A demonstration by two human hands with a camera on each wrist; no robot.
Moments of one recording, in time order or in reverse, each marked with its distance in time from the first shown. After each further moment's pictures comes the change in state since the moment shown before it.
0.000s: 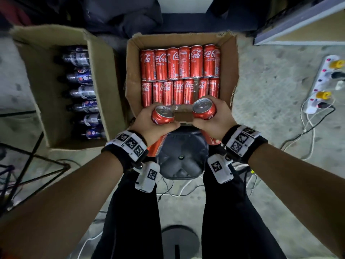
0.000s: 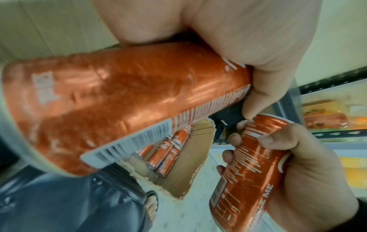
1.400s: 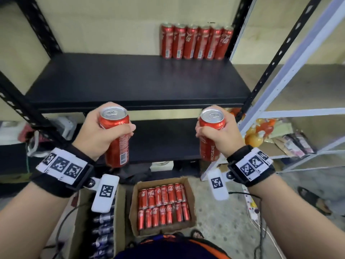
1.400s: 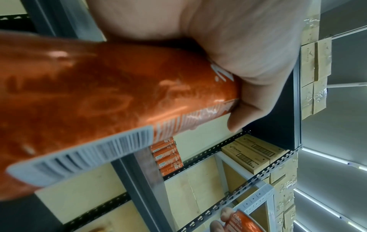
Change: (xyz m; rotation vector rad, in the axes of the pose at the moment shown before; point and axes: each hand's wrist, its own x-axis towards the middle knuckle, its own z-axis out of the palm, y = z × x) left_hand -0.384 0.421 -0.205 -0.274 0.095 1.037; right_hand -0.340 -0.478 -0.150 0.097 0.334 -0.883
